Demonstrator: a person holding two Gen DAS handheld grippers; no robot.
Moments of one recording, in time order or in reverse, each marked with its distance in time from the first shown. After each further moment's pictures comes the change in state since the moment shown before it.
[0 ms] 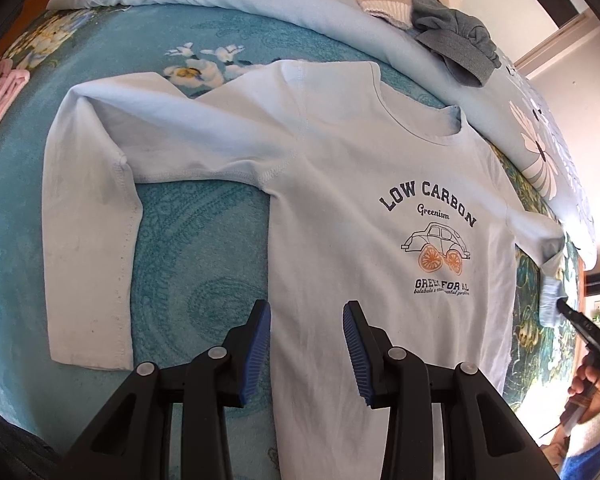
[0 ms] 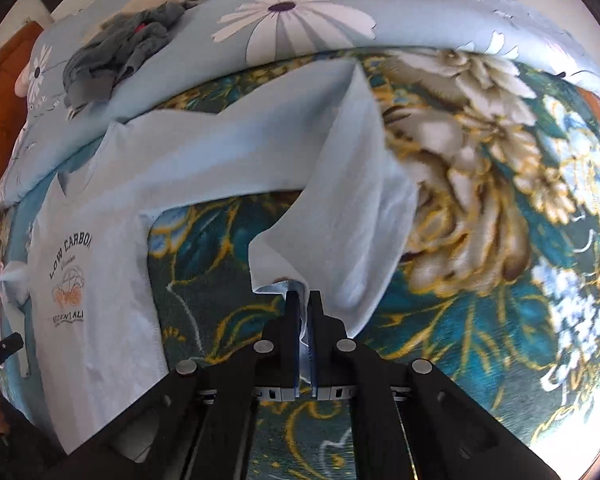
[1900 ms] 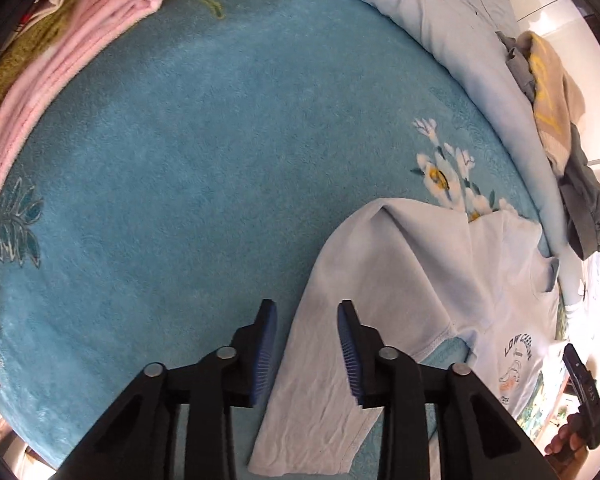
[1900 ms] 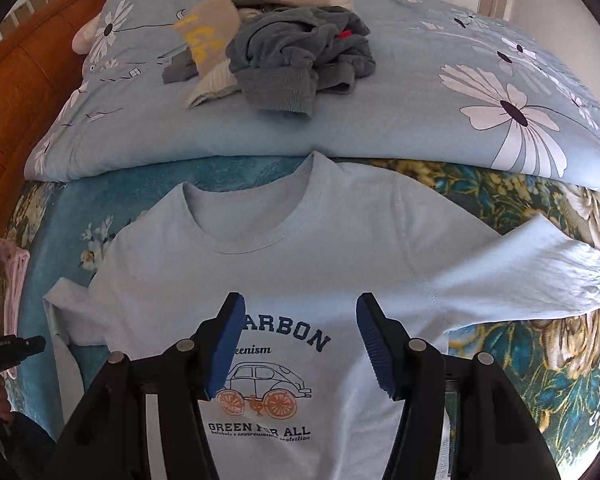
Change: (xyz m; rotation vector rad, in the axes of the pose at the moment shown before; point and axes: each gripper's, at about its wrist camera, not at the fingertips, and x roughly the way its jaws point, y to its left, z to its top) left arm 0.007 0.213 0.093 -0.333 0.046 0.063; right arm 0.018 0.273 0.041 -0.220 -0.015 0.094
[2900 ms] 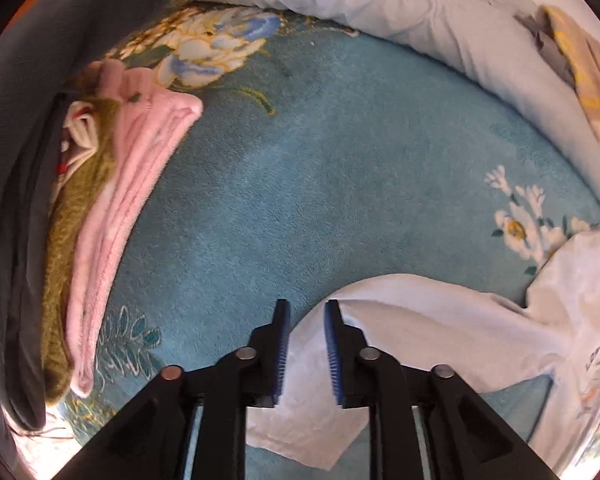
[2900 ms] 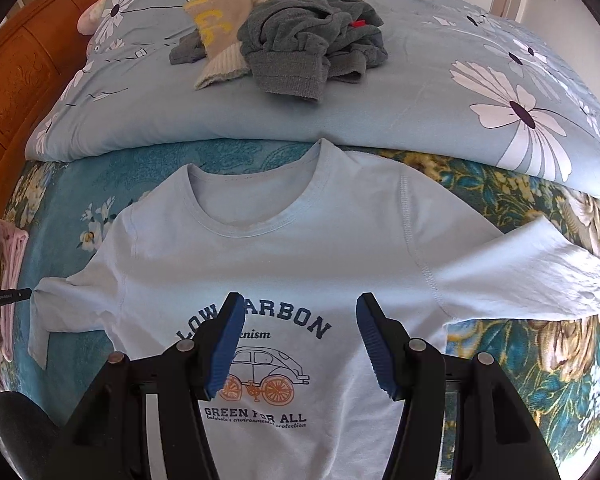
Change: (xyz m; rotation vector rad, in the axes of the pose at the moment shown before) left arm -0.042 0.000 0.029 0.111 -0.168 0.232; right arm -0.011 -0.008 -0.002 -0.018 0.045 -0.028
